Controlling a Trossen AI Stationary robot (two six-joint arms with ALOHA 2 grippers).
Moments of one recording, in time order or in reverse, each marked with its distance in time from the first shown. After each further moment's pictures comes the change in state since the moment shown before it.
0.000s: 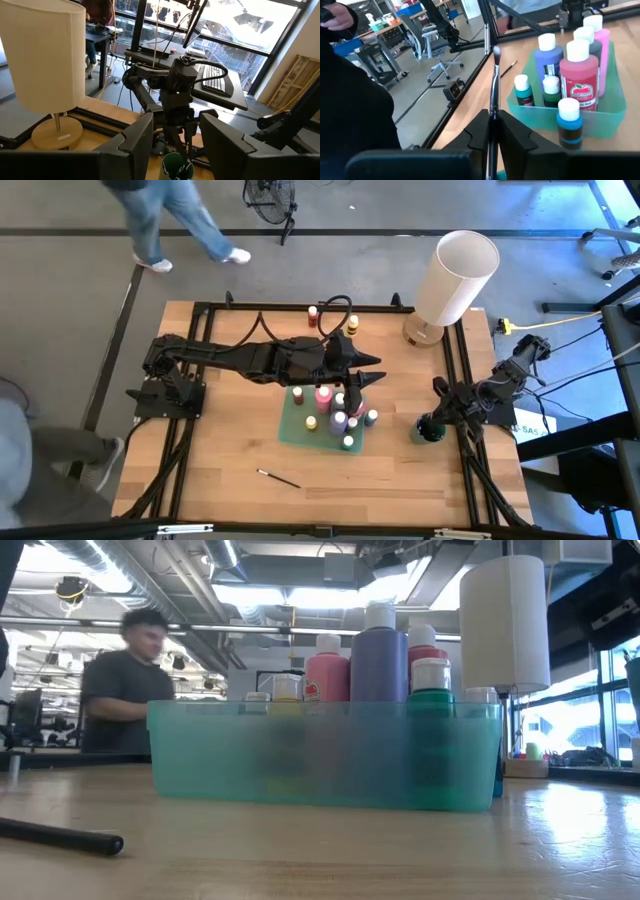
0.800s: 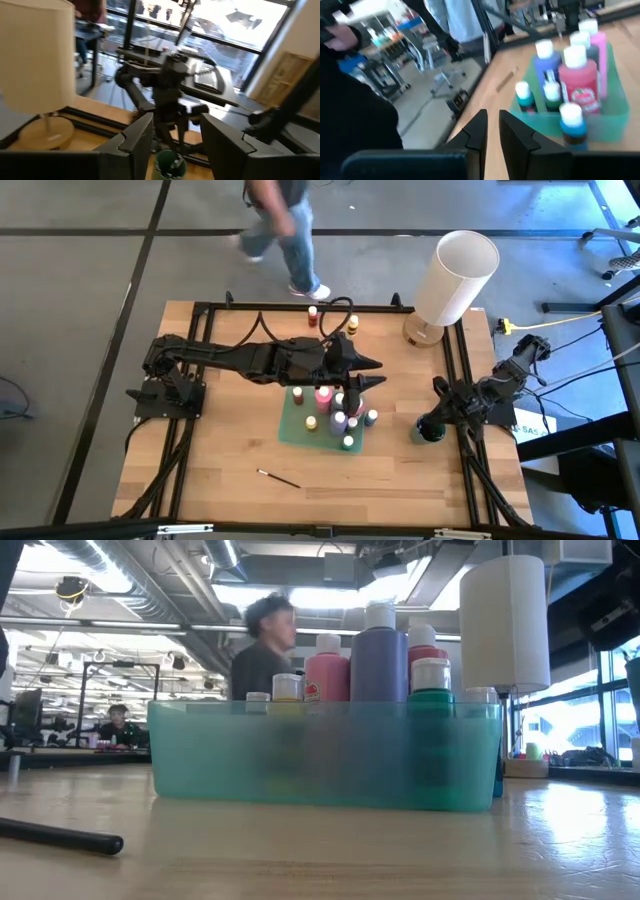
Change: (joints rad) left arm -0.004 0.000 0.000 0.001 0.041 -0.001; right arm 0.000 0.001 0.000 0.023 0.021 0.055
